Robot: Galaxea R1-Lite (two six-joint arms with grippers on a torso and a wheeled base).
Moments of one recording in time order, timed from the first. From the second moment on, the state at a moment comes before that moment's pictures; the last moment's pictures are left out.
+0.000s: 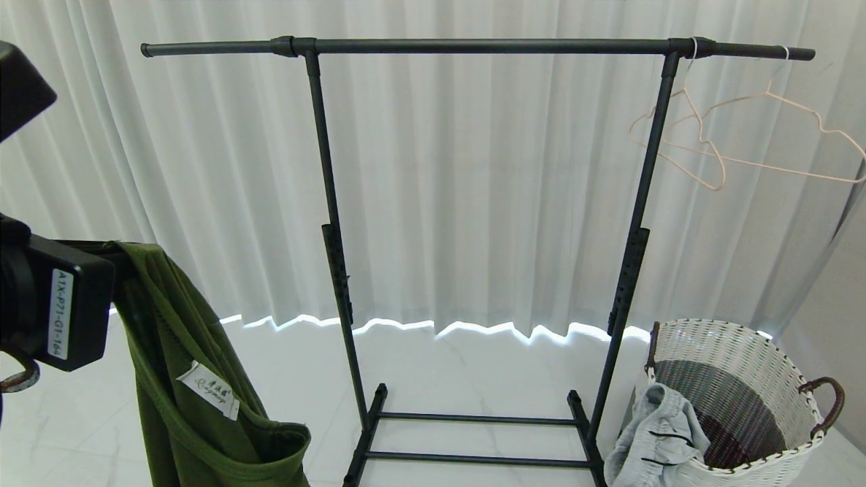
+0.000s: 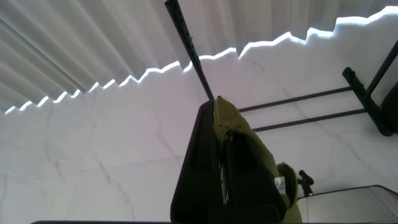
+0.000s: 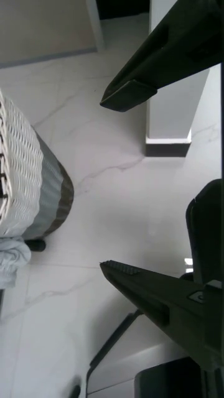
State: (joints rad) left arm -0.79 1.16 -1.24 0.63 0.66 -0.03; right arm 0.19 0.88 0.00 -0.06 -0.29 -0.02
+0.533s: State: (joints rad) left arm -0.79 1.15 -1.23 0.63 0.66 -0.03; right arm 0.19 0.86 0.00 -0.06 -0.26 0.00
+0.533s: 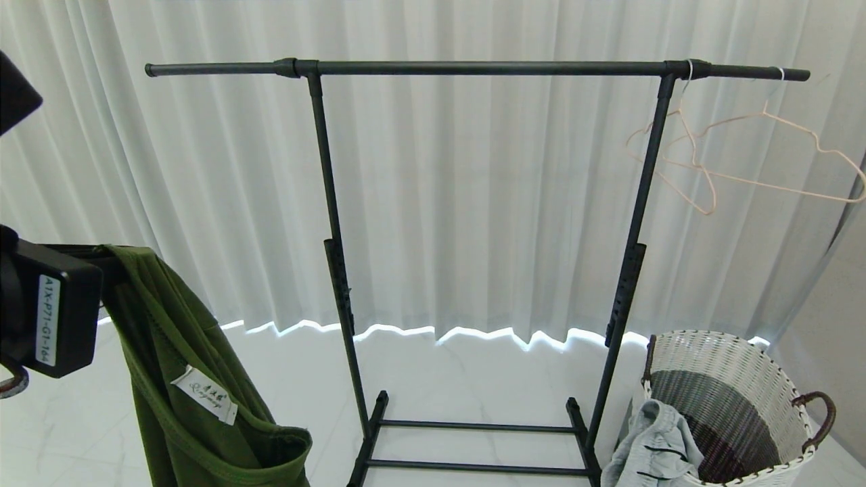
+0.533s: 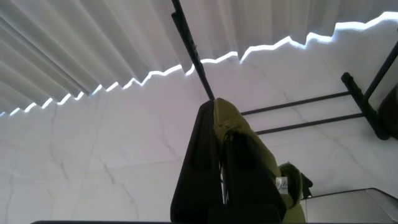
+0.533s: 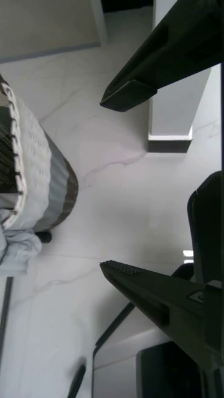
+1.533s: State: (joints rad) left arm -0.79 1.14 -1.23 0.63 0.66 -0.03; right arm 0.19 0.83 0.00 -0.06 -0.26 0.05
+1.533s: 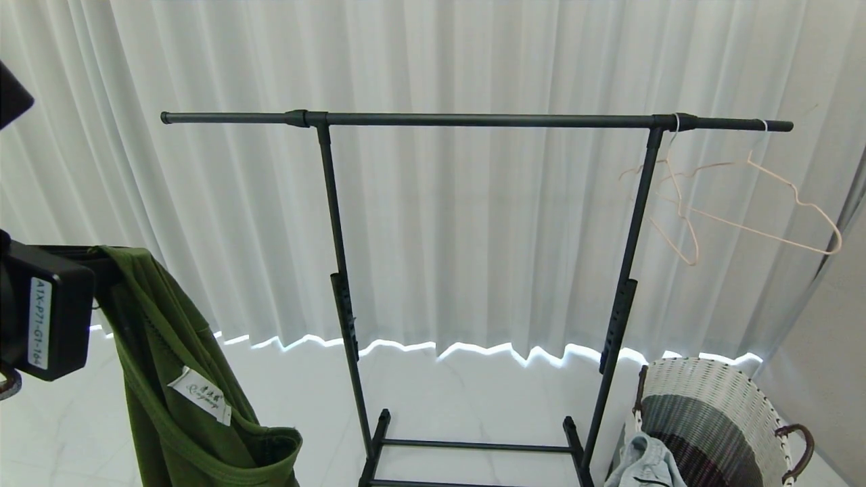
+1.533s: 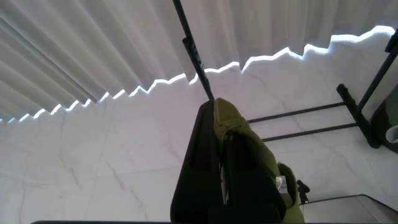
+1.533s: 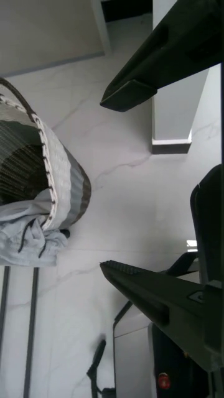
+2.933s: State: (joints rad) left arm -0.79 0.98 -1.09 0.63 0.66 0.05; right arm 0.18 0.82 -0.48 0.17 -0.25 -0.02
